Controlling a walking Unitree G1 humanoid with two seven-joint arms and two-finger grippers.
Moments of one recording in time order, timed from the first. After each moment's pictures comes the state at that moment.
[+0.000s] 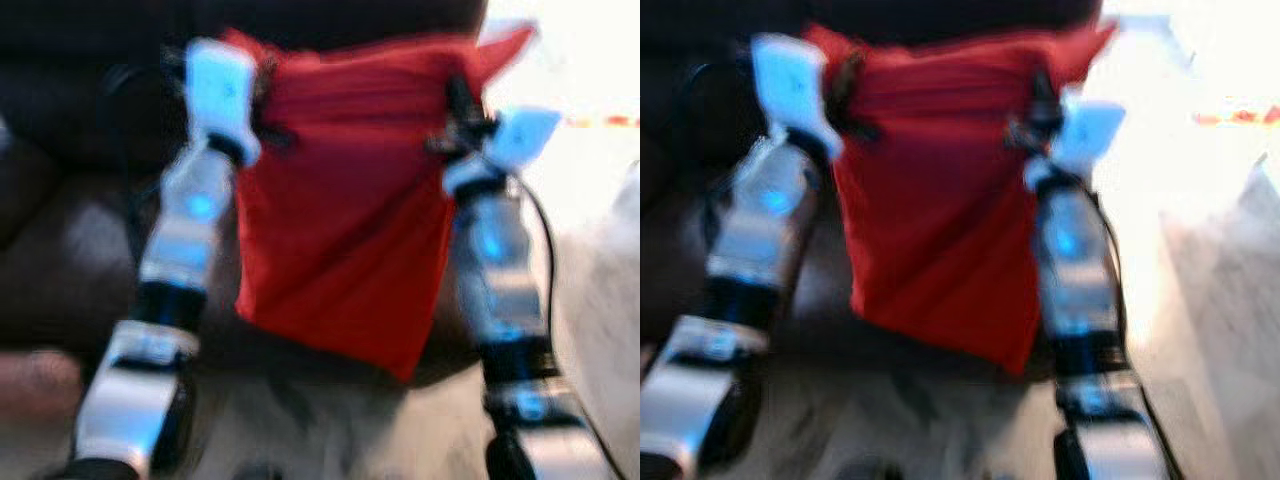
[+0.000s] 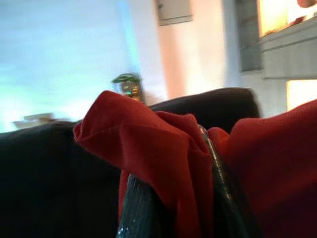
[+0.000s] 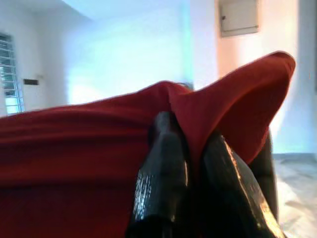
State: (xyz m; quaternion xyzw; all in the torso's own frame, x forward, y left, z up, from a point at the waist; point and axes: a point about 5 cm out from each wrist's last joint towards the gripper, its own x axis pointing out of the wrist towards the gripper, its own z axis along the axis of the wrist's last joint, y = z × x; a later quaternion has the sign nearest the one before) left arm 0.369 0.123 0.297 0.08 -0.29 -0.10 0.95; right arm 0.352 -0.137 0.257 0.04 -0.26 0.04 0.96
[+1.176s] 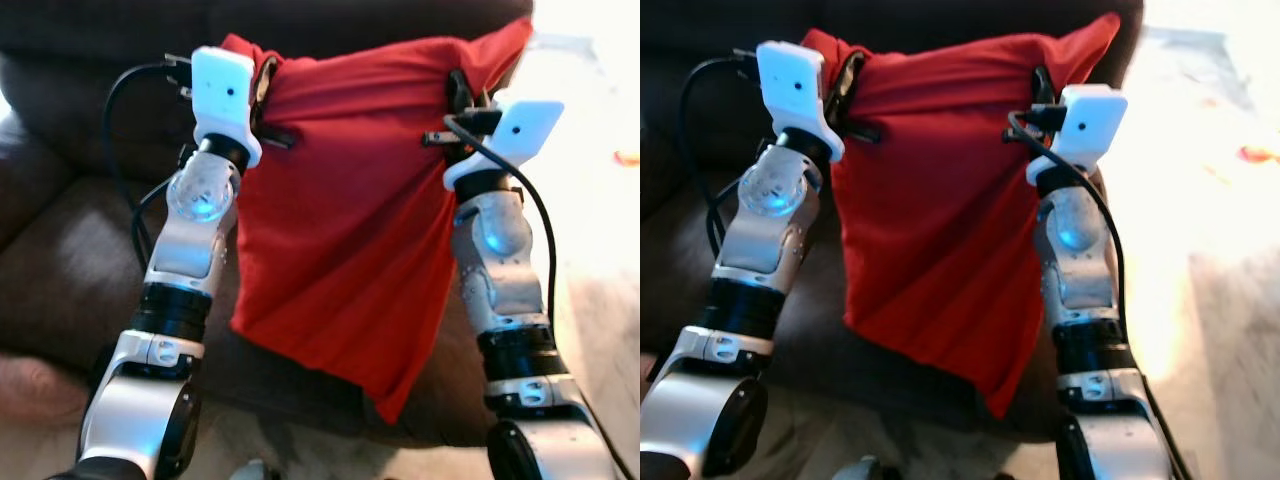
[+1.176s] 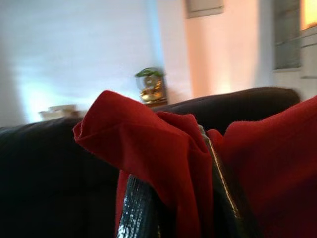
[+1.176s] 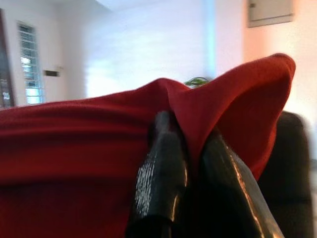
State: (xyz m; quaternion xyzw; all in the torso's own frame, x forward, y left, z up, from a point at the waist) left arm 0.366 0.120 0.293 0.07 -0.28 -0.11 0.95; right arm 0.358 -0.137 0.257 0.03 -0.26 0.04 0.96
